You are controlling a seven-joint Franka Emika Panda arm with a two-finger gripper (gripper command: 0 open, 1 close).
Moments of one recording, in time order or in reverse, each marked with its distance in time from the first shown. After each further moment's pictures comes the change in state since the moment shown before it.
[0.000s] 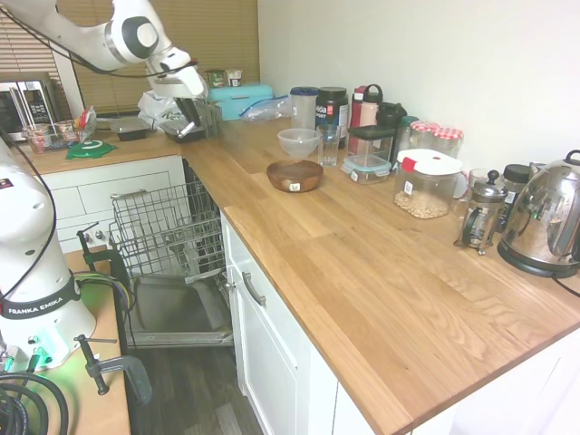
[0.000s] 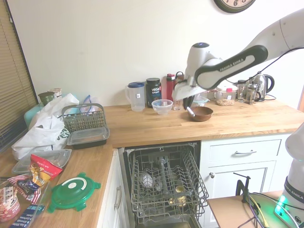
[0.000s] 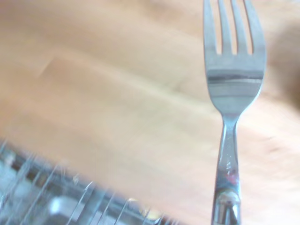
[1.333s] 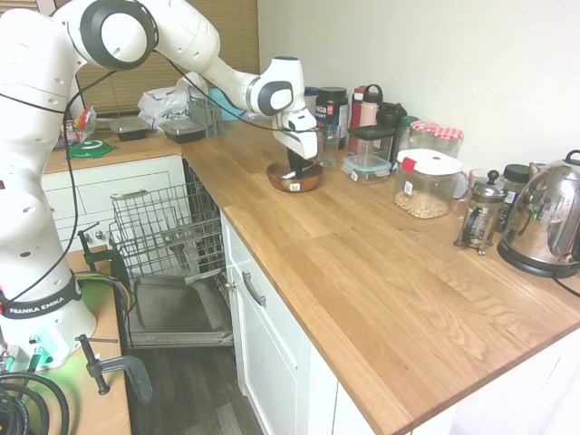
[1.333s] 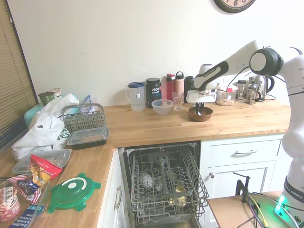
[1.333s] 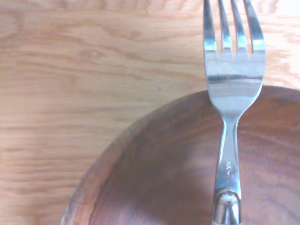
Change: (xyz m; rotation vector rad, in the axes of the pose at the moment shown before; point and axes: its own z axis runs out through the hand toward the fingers) arm 0.323 0.110 0.230 -0.085 -0.231 0.440
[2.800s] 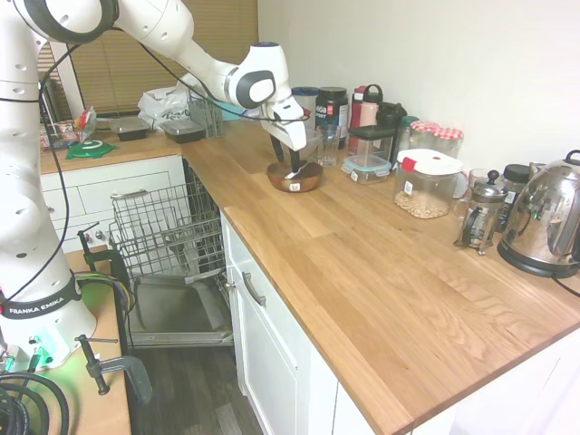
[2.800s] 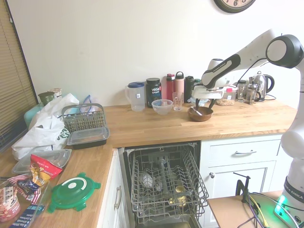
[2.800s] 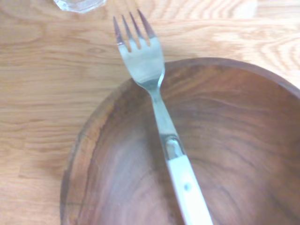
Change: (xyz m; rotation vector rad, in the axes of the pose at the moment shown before) arm -0.023 0.040 -0.044 0.079 0.038 -0.011
